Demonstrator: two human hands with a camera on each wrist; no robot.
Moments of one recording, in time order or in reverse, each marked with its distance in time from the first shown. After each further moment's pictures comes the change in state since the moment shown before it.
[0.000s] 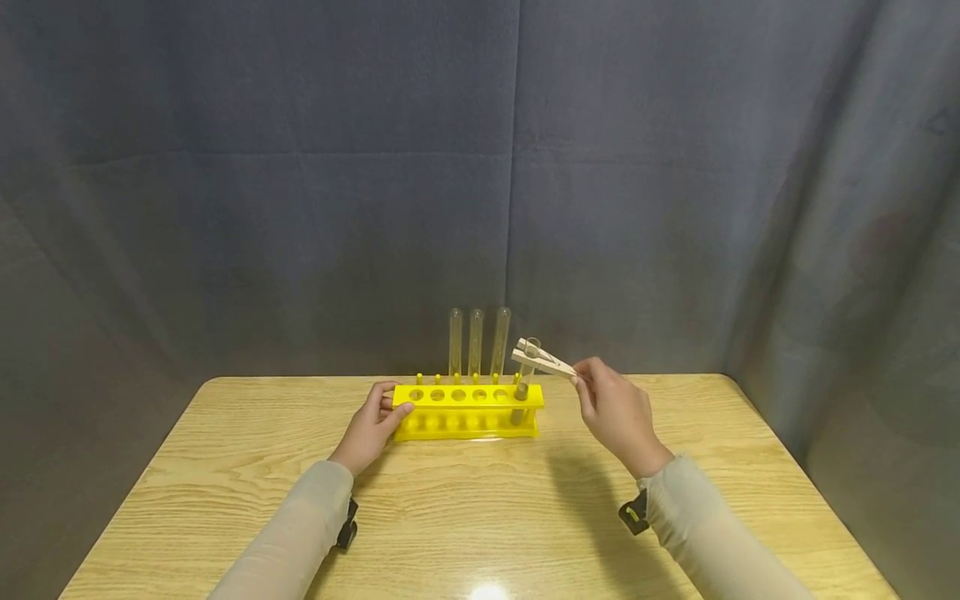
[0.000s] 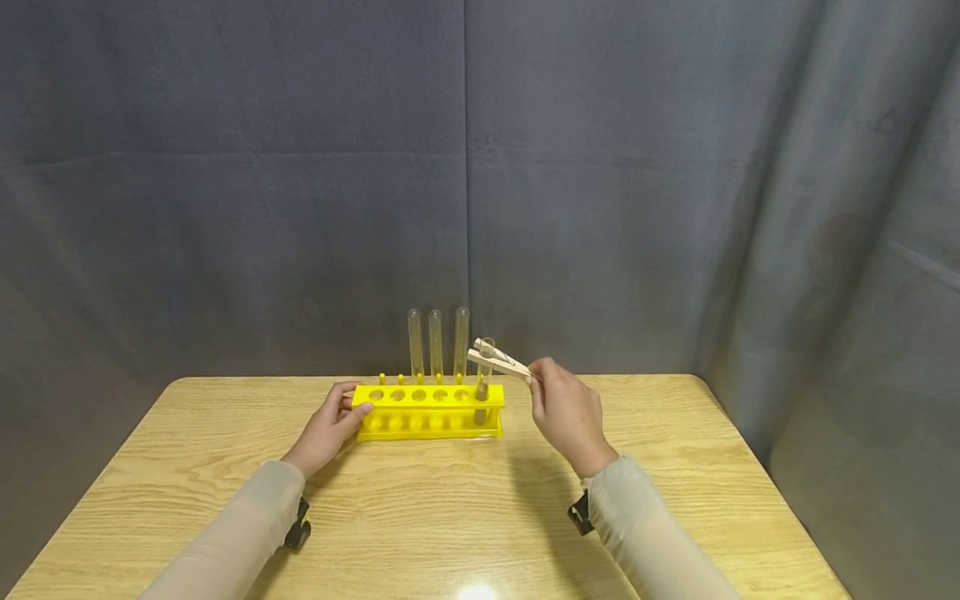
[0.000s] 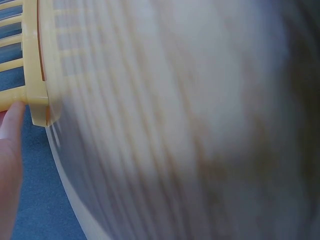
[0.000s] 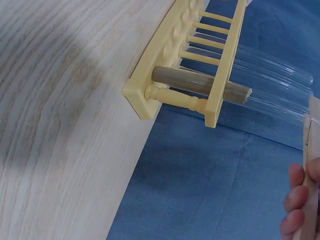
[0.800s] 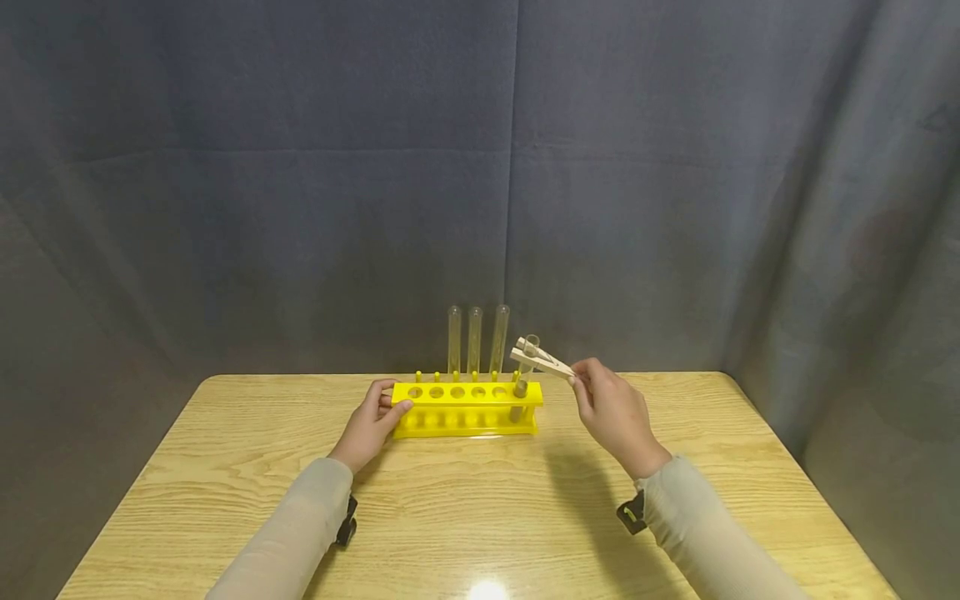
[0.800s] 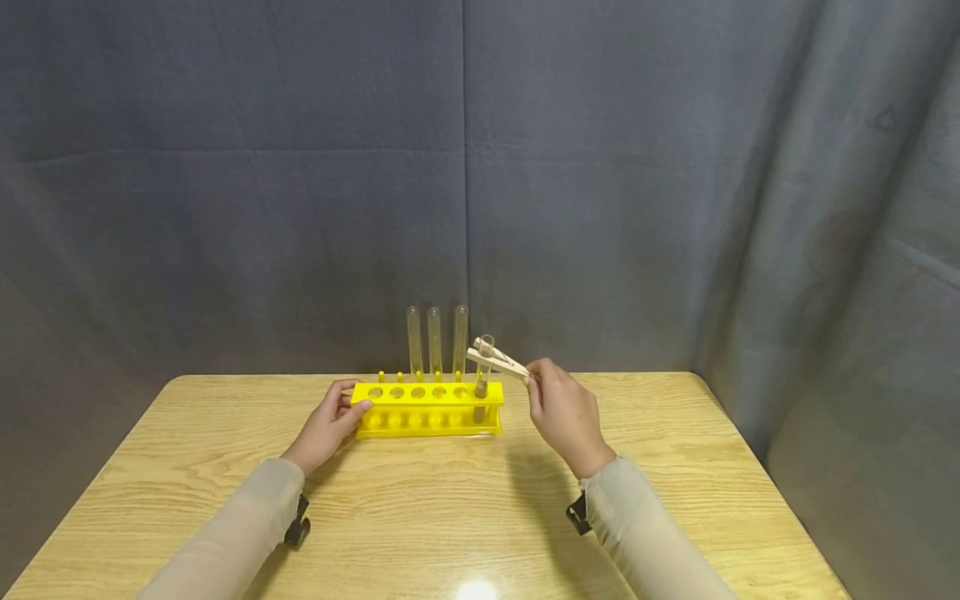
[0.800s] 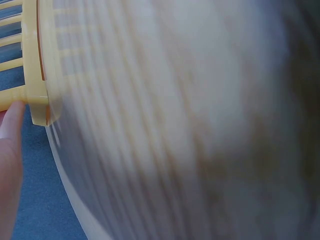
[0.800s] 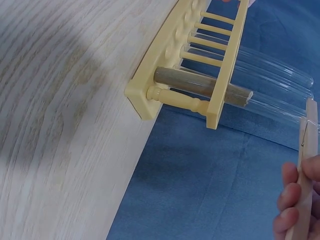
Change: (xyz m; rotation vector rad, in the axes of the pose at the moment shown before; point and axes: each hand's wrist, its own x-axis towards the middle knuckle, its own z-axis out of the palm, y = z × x) left_hand 0.001 -0.003 0.000 -0.007 -0.001 0.007; right_hand -0.003 -0.003 0.001 0.032 -0.032 0.022
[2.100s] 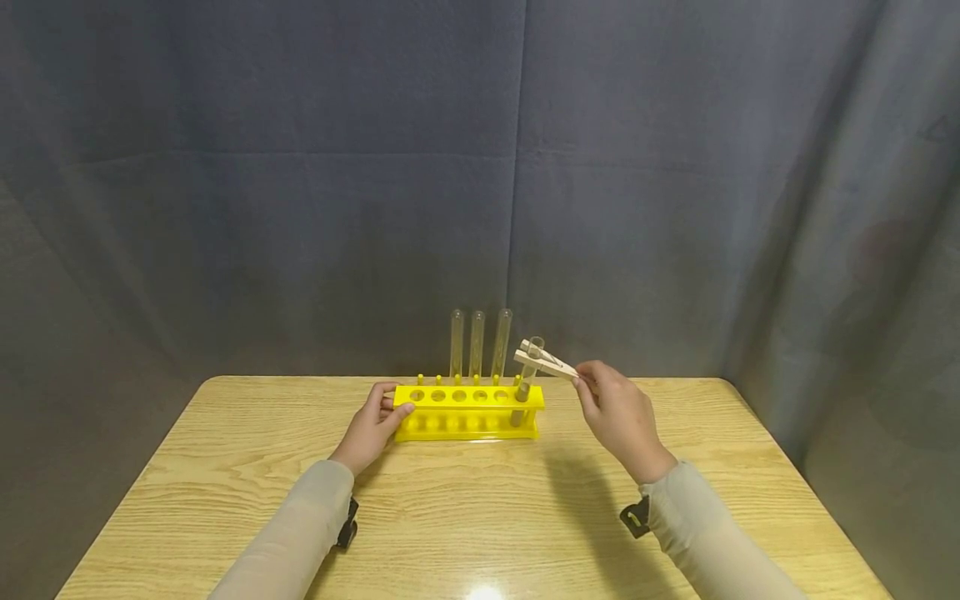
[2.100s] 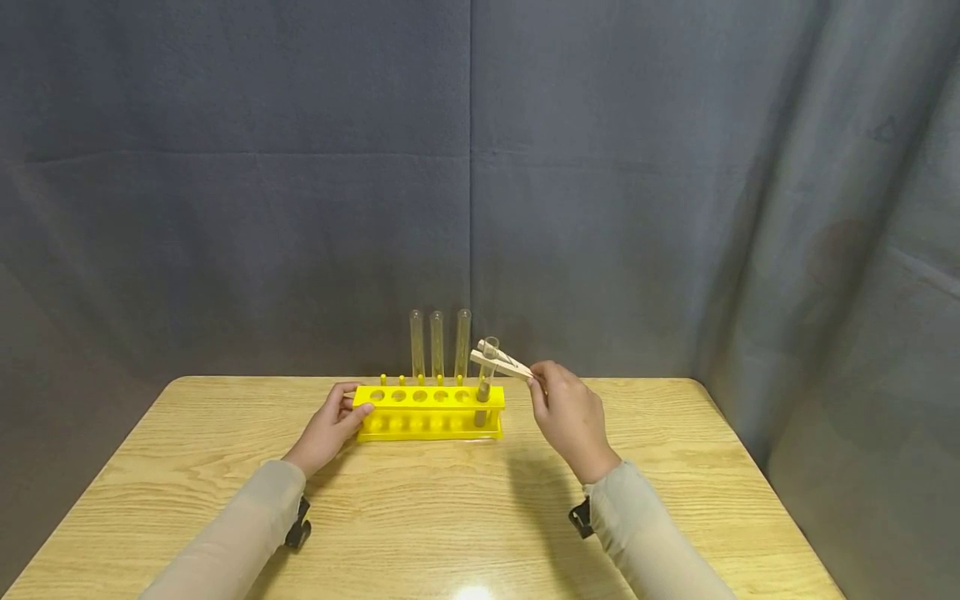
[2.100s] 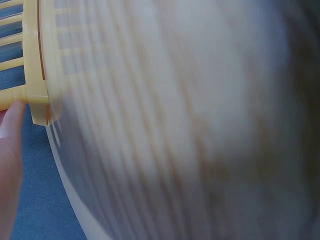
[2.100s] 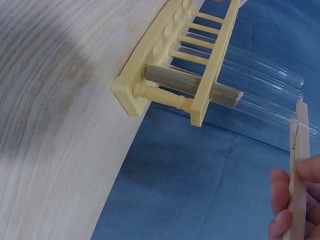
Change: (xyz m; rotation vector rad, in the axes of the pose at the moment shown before) left_hand -0.001 0.002 0.000 -0.001 -0.003 -0.003; right_hand 0.003 -0.003 -0.007 0.001 0.042 0.007
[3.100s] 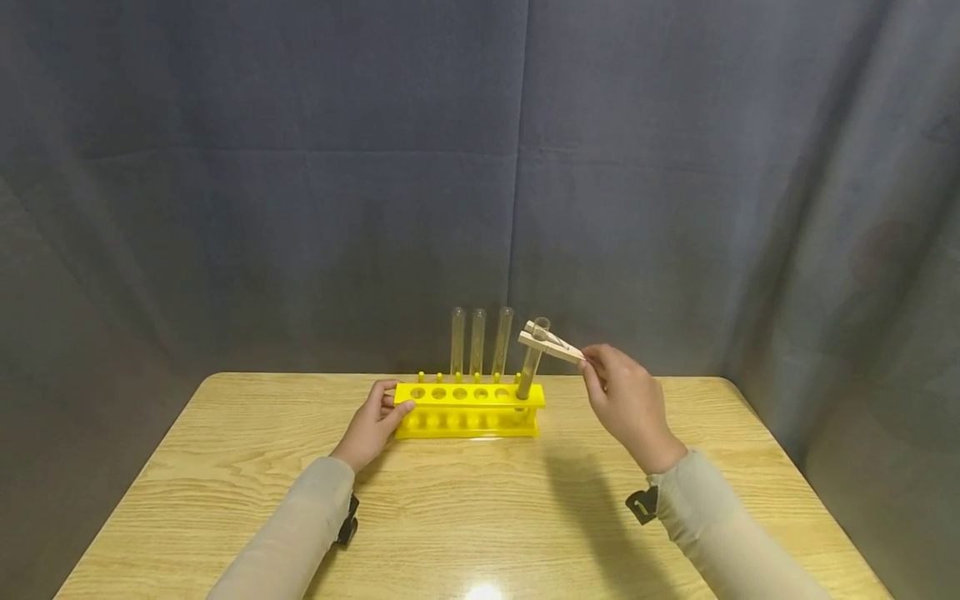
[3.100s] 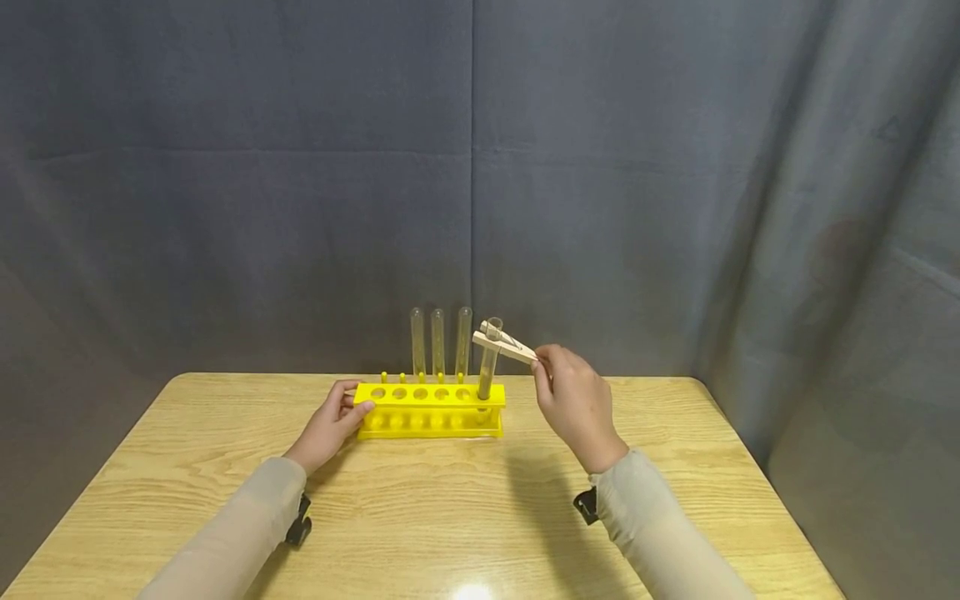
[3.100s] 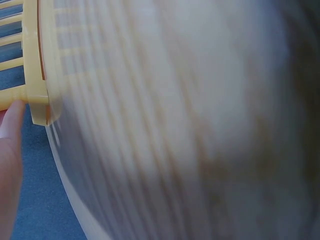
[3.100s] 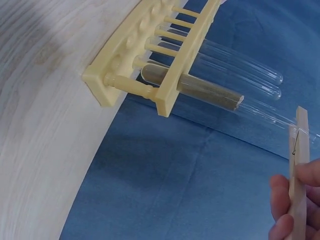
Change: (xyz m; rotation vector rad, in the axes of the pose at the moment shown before) left_hand -0.001 0.000 -0.001 -0.003 0.000 0.010; right_hand 0.012 -0.006 -0.017 -0.010 0.108 -0.061
